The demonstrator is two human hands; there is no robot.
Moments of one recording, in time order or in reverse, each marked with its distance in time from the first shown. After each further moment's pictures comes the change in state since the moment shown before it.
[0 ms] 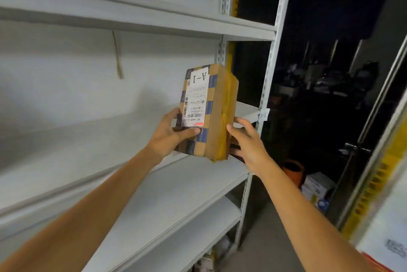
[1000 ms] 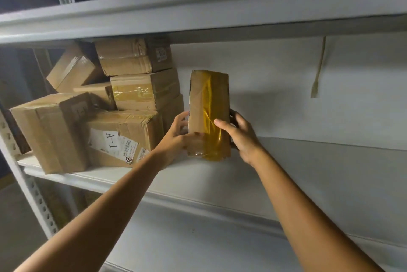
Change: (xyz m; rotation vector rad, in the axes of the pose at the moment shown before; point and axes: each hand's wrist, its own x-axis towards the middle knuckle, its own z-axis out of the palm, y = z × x) left_hand -0.089 -0.004 -0.281 0.207 0.770 -0.257; right_hand 0.094 0.008 0.409 0.192 -1.044 -0.072
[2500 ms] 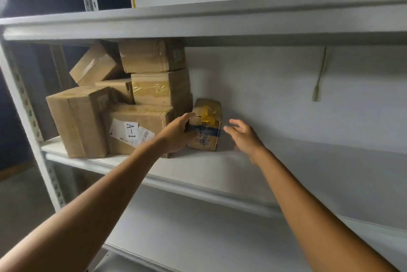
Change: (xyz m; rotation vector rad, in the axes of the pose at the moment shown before) left_hand -0.033 0.021 -0.032 0.726 0.037 0.045; right_hand -0.027 -0.006 0.021 -0.363 0.051 0.084
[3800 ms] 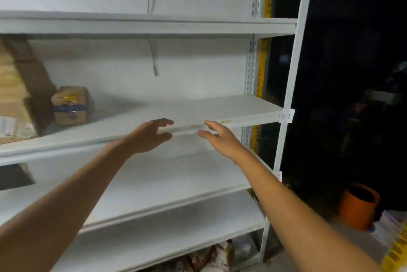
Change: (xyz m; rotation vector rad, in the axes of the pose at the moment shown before) left_hand -0.240 0.250 0.133 0.059 -0.329 0.388; right_hand -0.434 0.015 -0.214 -0.206 0.337 0.150
